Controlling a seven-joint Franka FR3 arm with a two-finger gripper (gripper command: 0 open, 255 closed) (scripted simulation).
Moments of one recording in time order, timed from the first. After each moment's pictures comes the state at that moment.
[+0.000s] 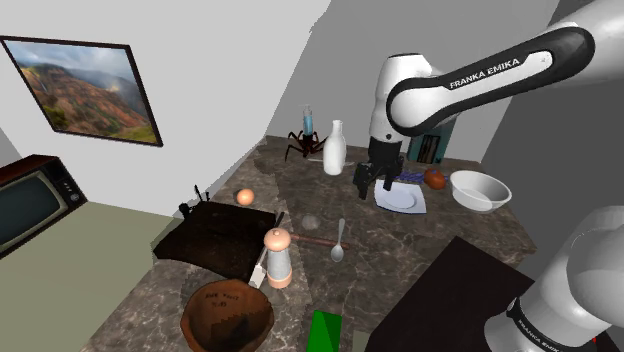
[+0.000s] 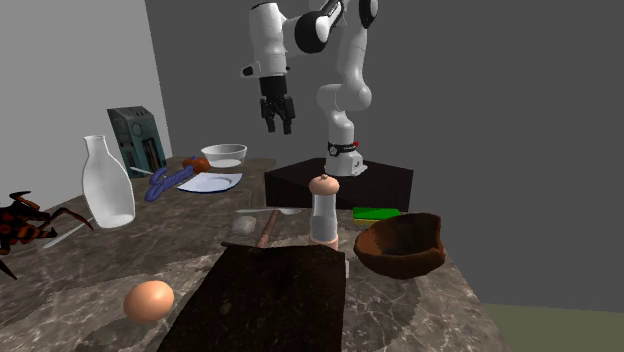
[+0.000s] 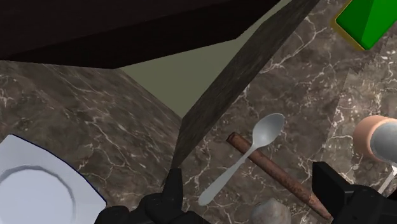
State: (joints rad) arm 0.01 -0.29 0.11 -2.45 0.13 2.12 0.21
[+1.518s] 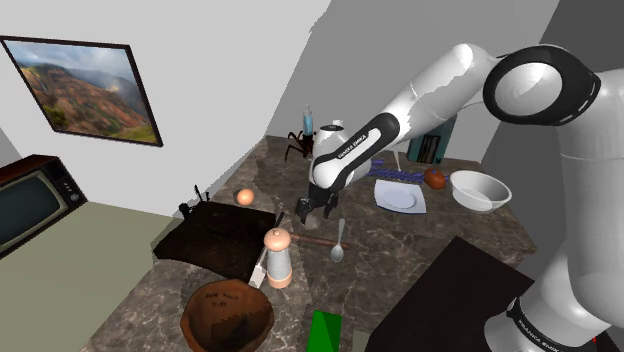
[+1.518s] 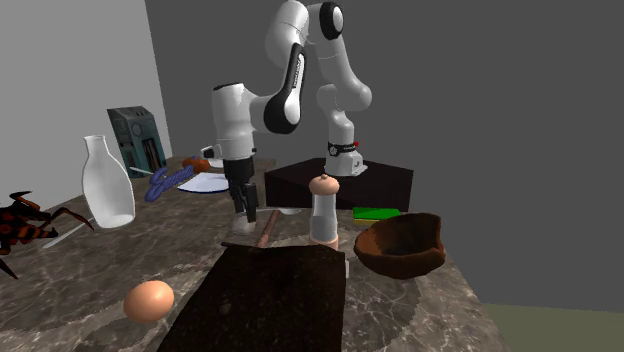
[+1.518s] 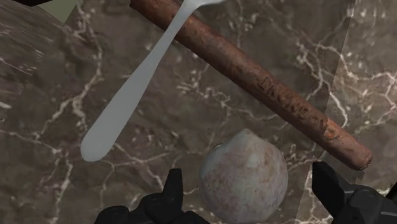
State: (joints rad) arm 0.05 0.51 0.12 -2.02 0.09 2.57 0.31
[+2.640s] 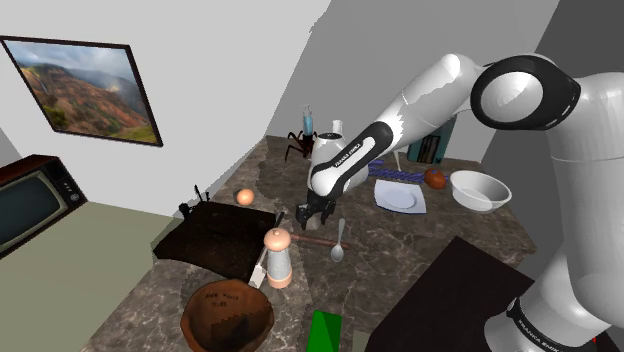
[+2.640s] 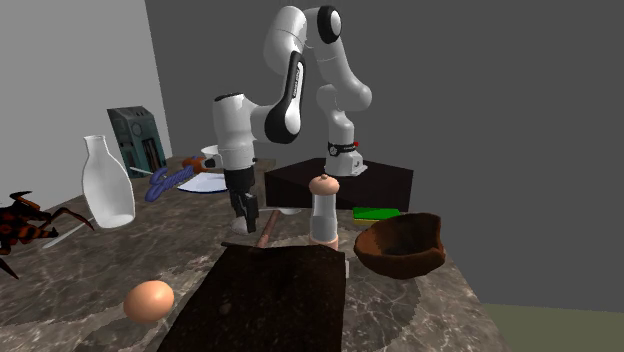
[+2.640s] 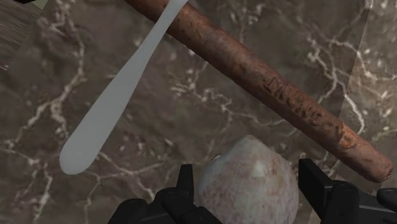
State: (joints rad) arm 0.06 0.57 0.12 -2.00 0.09 2.61 0.31
